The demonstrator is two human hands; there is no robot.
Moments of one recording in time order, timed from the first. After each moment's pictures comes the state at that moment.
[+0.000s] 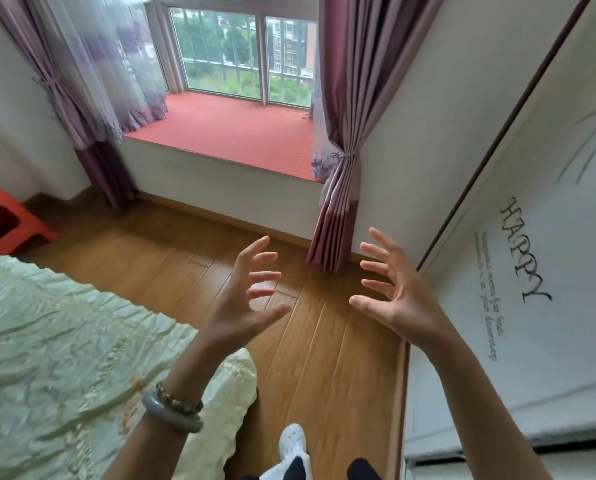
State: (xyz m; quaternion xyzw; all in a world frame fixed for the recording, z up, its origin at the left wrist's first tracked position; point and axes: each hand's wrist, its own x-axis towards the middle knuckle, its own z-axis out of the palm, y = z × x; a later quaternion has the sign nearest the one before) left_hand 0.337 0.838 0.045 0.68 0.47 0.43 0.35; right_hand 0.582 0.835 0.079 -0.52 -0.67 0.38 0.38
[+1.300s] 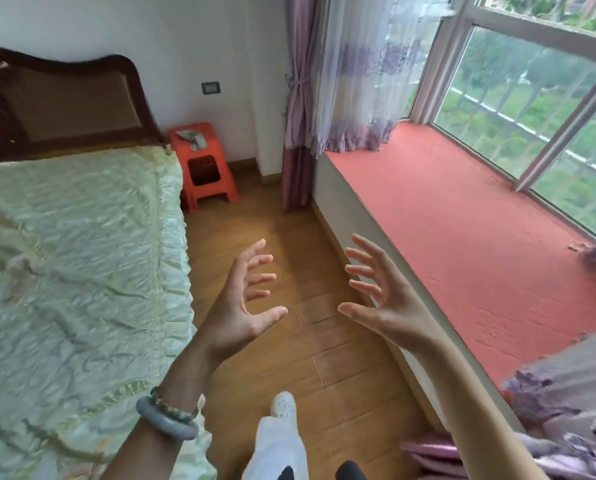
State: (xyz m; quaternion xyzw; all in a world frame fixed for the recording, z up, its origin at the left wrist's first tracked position) left_hand 0.165 1.310 0.049 0.36 0.72 0.56 0.19; right_hand 0.311 1.494 0.072 -0.15 -0.80 0.56 0.15
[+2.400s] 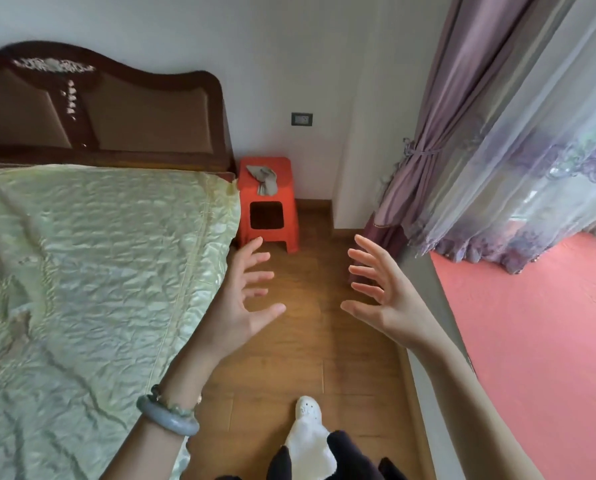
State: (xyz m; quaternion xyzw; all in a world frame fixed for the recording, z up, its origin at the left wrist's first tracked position) left_hand -0.345 1.533 0.034 0.23 0.77 0.59 0.09; right_hand -0.271 1.765 0.050 -0.02 -0.82 0.57 0.04
